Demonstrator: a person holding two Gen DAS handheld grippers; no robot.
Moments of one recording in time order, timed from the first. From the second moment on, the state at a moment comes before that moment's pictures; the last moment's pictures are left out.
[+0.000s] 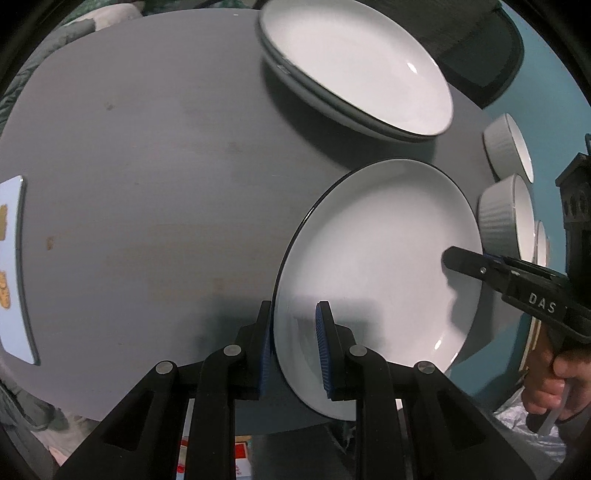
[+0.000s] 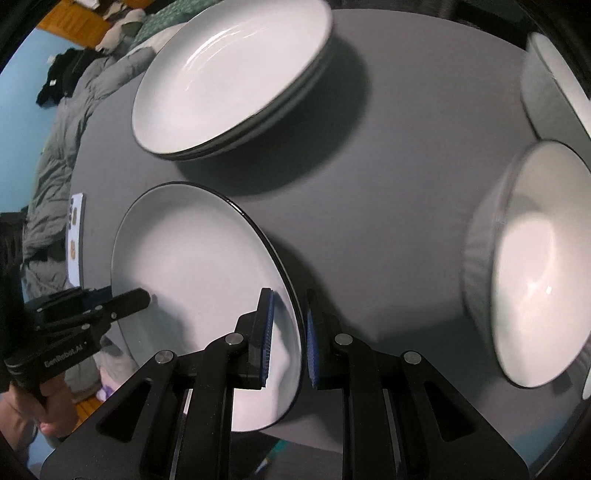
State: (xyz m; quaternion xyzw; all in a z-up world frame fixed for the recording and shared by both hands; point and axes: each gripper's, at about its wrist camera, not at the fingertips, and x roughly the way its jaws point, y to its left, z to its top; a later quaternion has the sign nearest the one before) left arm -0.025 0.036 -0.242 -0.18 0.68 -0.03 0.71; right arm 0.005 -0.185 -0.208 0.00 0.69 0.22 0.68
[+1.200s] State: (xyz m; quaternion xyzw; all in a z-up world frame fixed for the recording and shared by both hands) left arm -0.006 0.028 -0.255 -0.18 0.70 -0.04 0.69; right arm 0.001 -0.207 -0.217 0.05 0.70 0.22 0.68
